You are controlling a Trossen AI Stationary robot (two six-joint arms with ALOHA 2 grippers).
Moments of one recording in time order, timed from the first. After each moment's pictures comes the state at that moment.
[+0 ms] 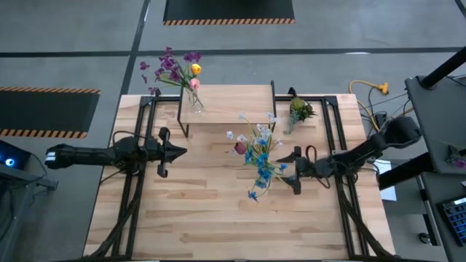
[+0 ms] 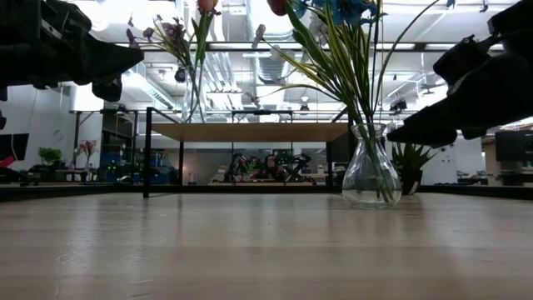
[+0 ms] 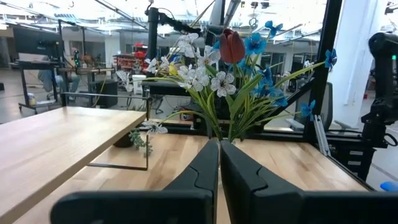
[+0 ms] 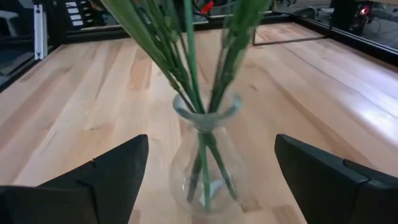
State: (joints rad) left arm 0.03 0.28 0.01 0.36 -0.03 -0.06; right arm 0.33 1.27 0.03 0.96 0.42 0.23
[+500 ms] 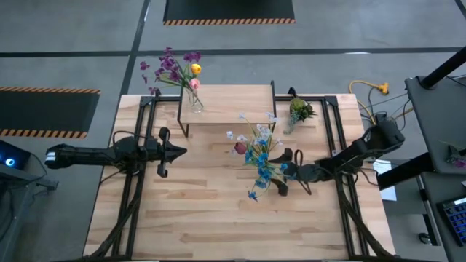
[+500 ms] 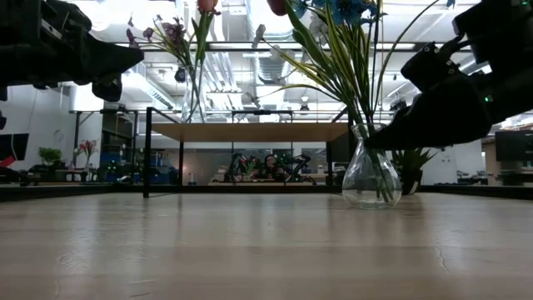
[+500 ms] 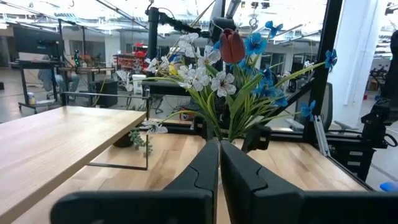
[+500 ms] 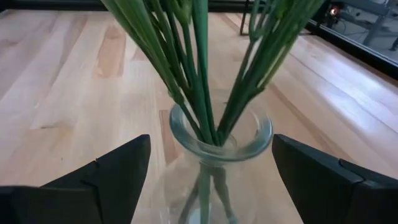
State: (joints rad) left arm 0.03 0.28 0.01 0.36 -0.03 -0.07; right arm 0.33 1.55 0.23 0.94 0.52 0.17
